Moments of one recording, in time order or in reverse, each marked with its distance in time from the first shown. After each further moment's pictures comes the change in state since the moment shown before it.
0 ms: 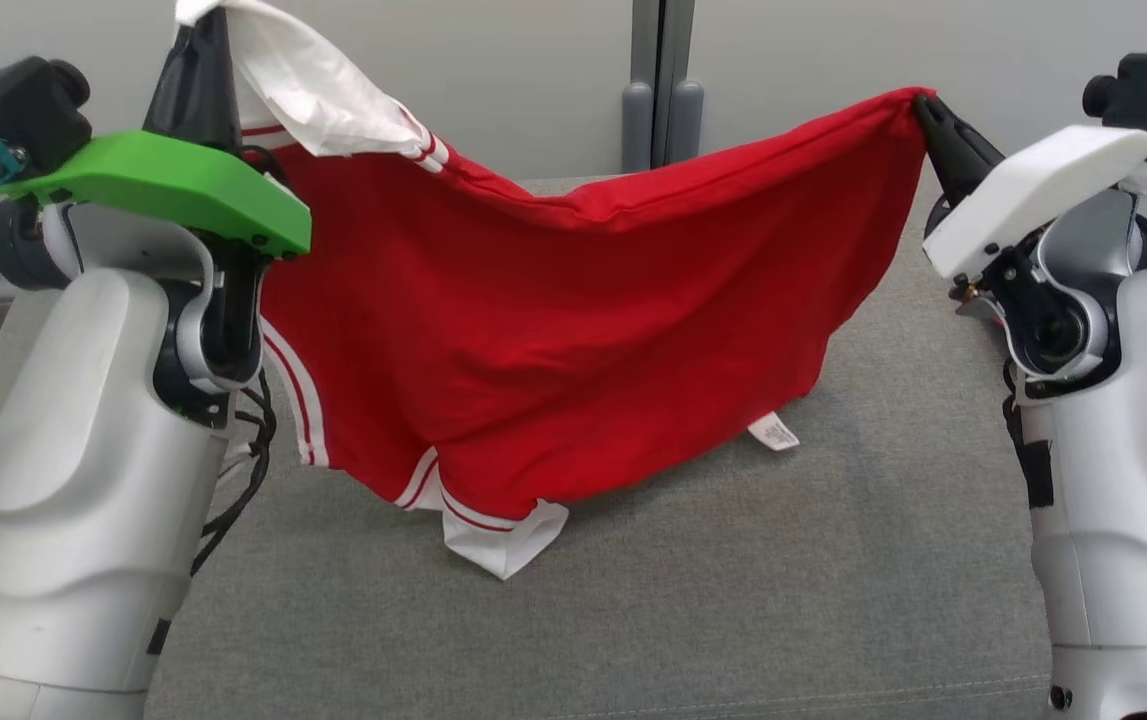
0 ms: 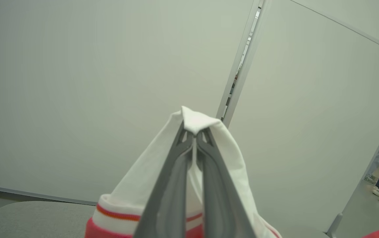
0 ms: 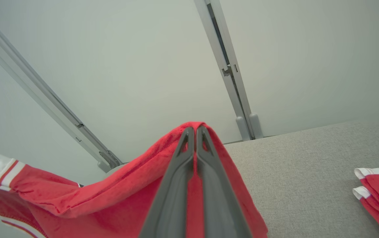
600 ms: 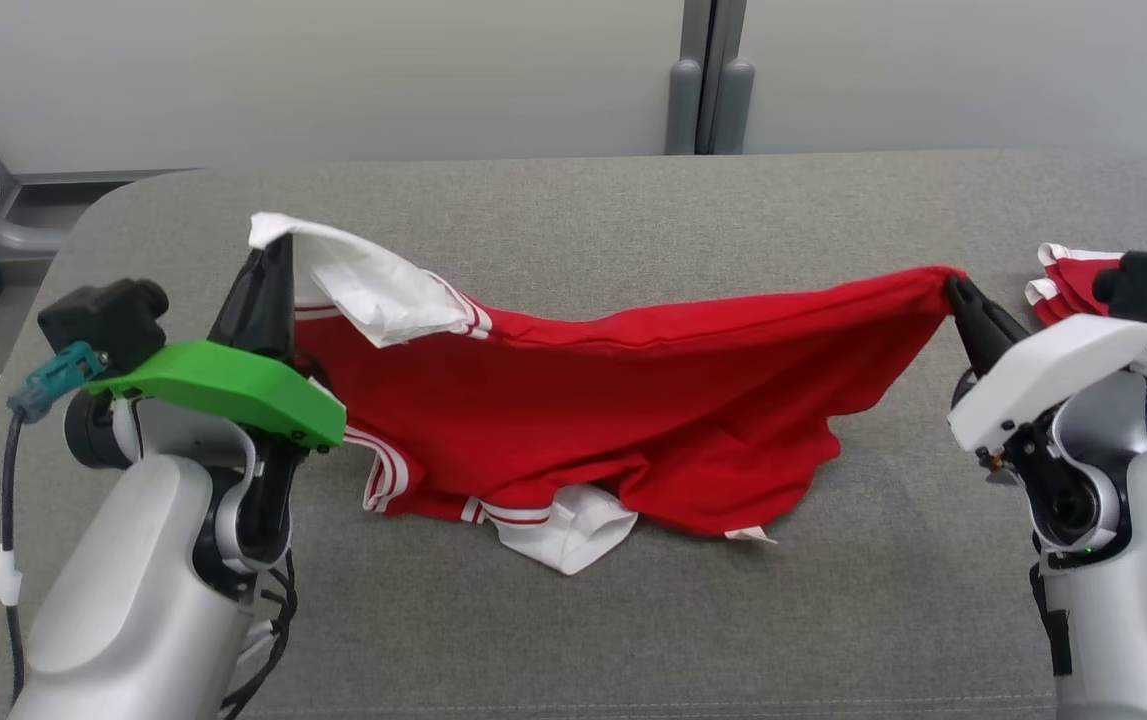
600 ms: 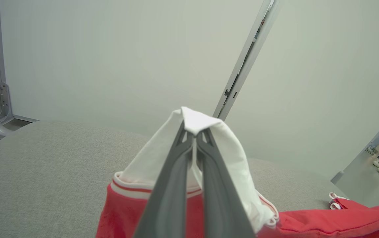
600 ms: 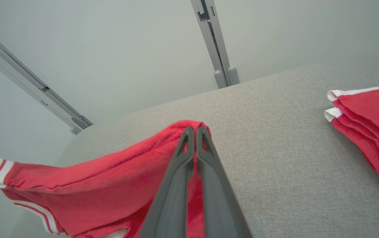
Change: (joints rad) left arm 0.295 0.033 -0.025 -0.086 -0.035 -0.051 -0.017; right arm 0.327 0.000 -0.042 -0.173 -0.059 0.000 0.004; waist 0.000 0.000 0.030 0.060
